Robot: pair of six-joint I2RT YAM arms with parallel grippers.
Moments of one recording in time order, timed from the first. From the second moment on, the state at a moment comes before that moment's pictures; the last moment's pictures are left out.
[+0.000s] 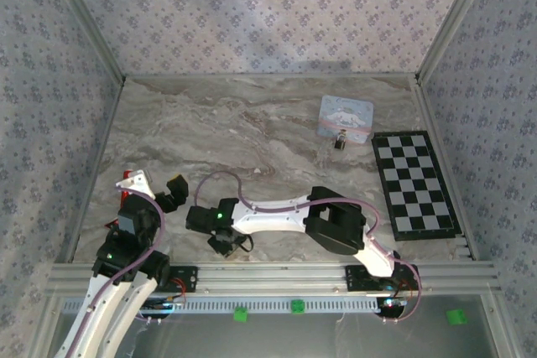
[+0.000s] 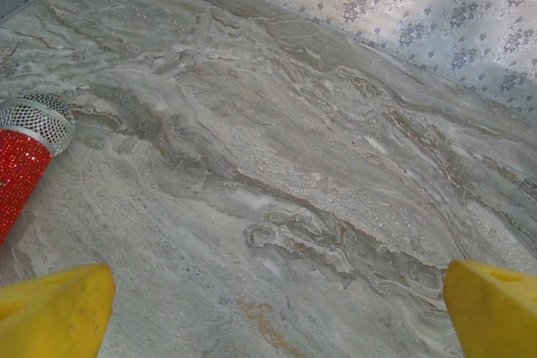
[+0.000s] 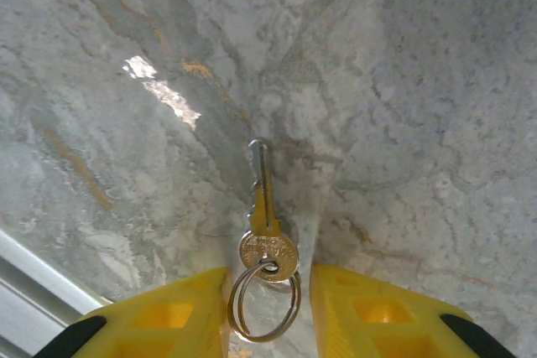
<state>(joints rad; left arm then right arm) -0.37 0.21 0.39 -0.59 -0.33 -0.54 1.36 2.15 1.63 -0.91 0.01 0.53</state>
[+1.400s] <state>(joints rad) -0.42 0.67 0.36 -0.38 -0.14 -0.61 0.94 1.31 0.83 -0.48 0.08 0.54</state>
